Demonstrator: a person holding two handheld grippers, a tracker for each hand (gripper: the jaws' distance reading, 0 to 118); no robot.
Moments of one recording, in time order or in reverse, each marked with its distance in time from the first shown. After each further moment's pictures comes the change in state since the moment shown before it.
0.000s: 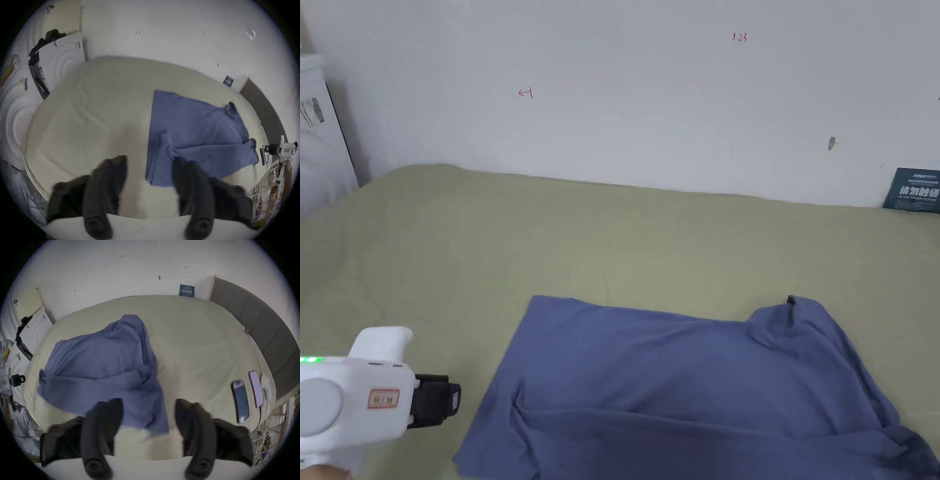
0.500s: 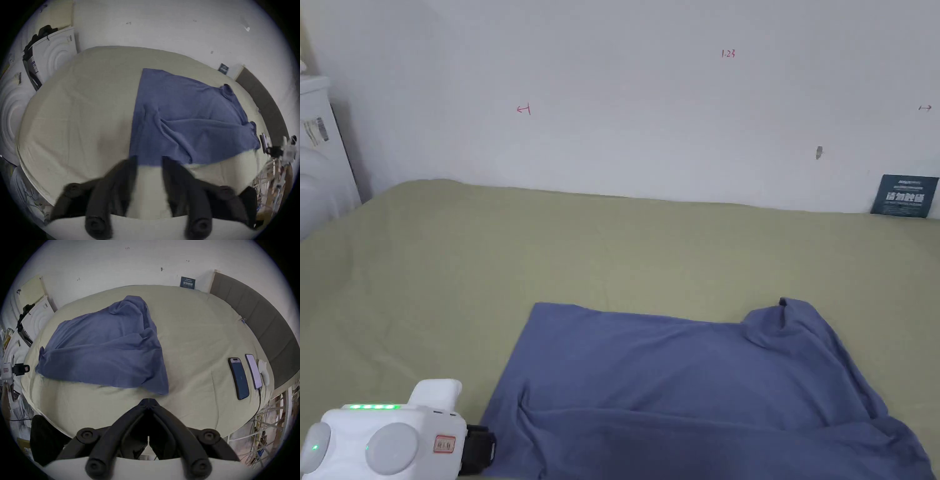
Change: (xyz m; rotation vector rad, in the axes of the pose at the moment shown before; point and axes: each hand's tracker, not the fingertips) left arm 0.014 -0.031 -0.064 -0.133 0.033 0.004; right arm -0.011 -0.060 0.016 -0.039 -0.036 0.041
